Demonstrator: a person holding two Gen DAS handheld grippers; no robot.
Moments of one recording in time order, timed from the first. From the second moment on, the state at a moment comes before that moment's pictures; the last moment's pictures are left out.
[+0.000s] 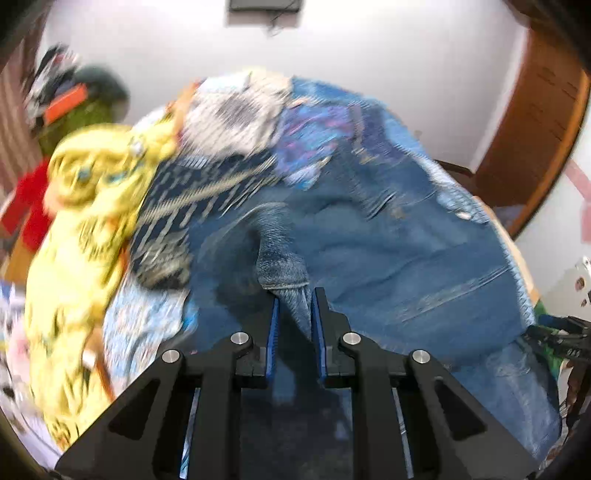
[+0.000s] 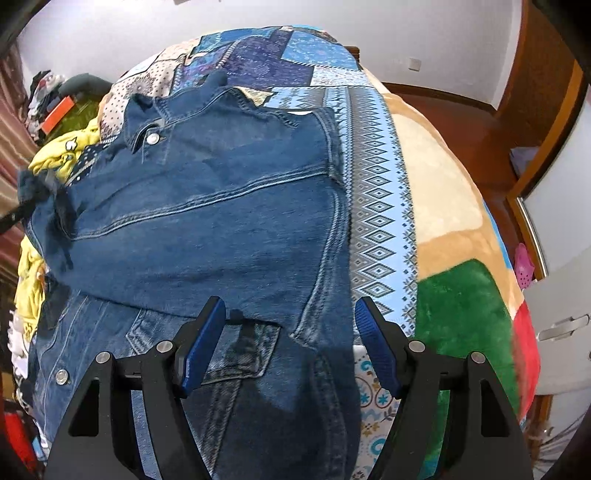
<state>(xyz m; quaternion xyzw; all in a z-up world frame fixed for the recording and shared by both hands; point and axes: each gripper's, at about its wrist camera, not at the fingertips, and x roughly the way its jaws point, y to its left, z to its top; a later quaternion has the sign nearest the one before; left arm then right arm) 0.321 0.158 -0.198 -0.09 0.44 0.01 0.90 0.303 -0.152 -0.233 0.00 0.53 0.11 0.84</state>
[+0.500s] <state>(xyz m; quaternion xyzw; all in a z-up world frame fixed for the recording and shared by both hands) 0.260 0.204 -0.253 -0.11 0.52 0.04 0.85 0.306 -0.146 -0.229 -0.01 0.54 0.10 0.84</state>
